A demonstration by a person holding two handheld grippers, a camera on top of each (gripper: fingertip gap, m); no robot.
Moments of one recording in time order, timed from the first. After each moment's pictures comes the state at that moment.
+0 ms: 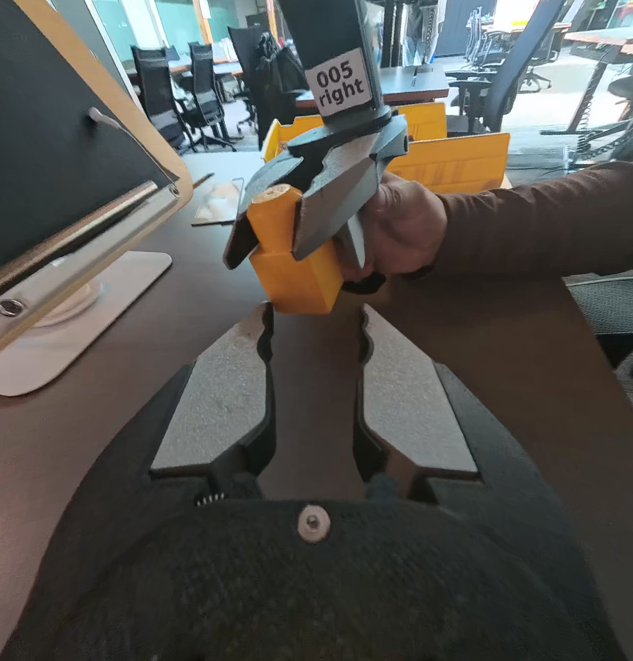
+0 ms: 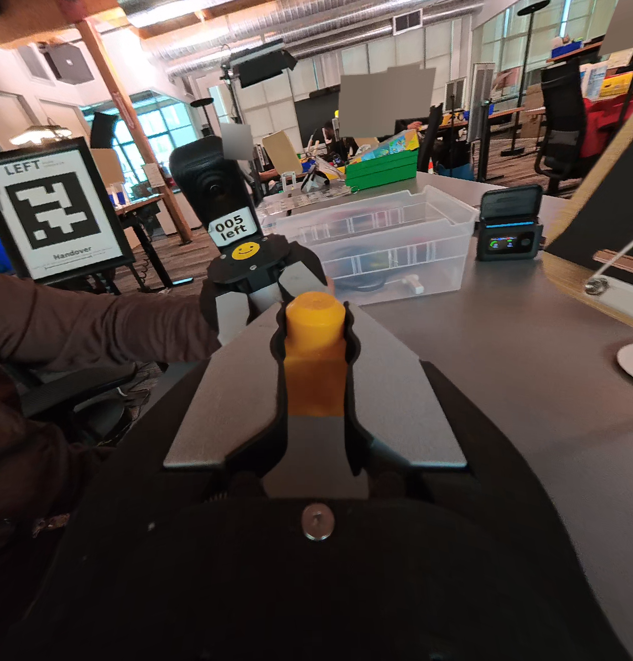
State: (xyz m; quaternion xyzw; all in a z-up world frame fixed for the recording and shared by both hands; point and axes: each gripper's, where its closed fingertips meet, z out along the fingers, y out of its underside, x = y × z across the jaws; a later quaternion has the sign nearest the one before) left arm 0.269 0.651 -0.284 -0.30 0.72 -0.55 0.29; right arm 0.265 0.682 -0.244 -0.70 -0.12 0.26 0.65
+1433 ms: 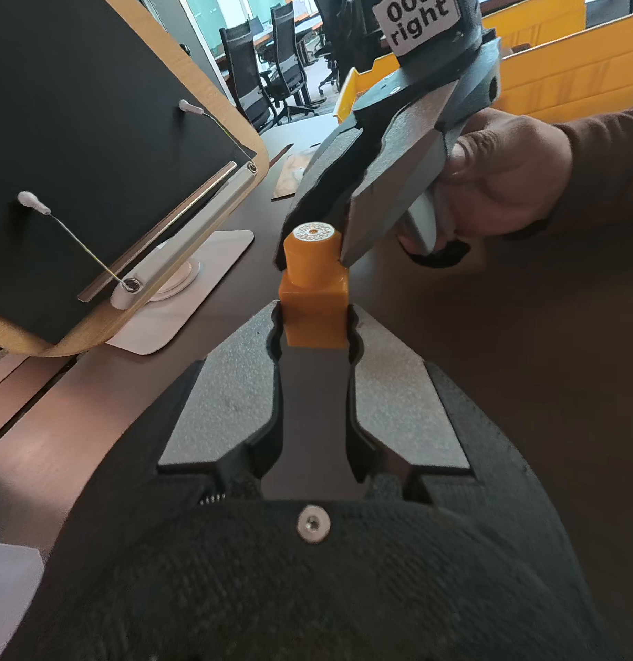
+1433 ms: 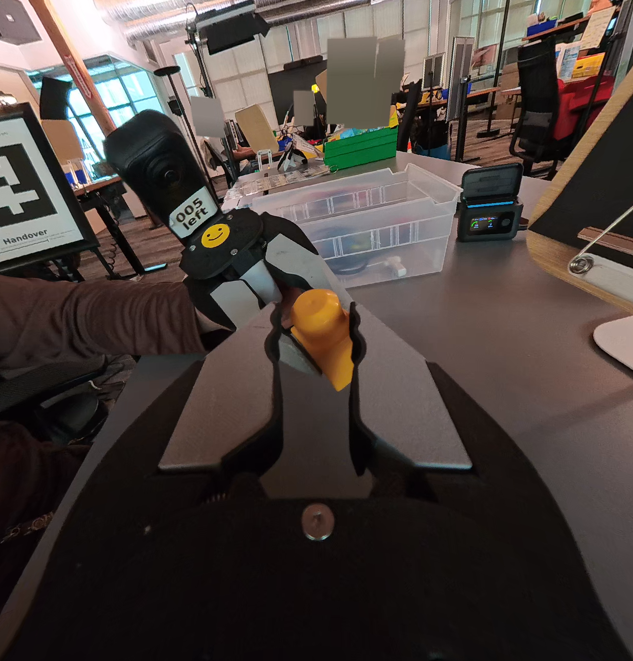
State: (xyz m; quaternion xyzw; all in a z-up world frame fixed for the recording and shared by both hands) left arm 0.285 0.686 -0.295 -0.33 0.73 -0.44 0.41; right arm 0.268 0.692 -0.260 -0.73 -0.11 0.23 0.64
